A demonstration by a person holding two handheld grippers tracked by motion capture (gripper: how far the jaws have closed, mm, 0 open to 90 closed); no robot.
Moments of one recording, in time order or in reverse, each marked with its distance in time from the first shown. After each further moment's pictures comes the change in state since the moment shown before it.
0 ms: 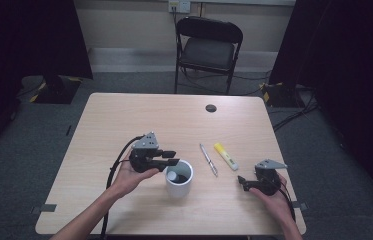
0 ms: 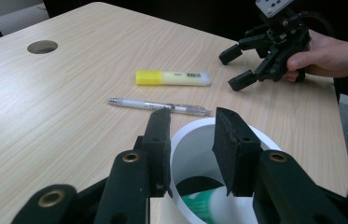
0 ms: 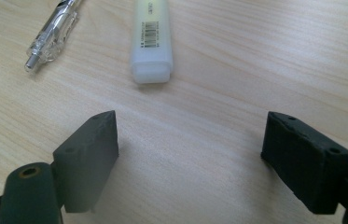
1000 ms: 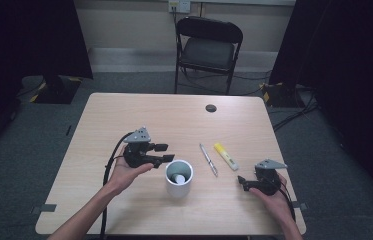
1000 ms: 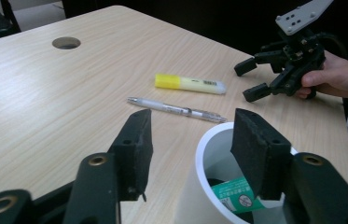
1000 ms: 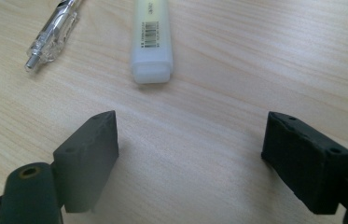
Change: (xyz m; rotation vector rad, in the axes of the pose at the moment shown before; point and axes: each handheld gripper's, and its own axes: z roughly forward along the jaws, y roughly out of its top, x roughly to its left) left arm 0.019 -0.005 -0.010 -0.046 0.030 -0.090; right arm 0.000 0.000 0.000 0.000 0.001 0.001
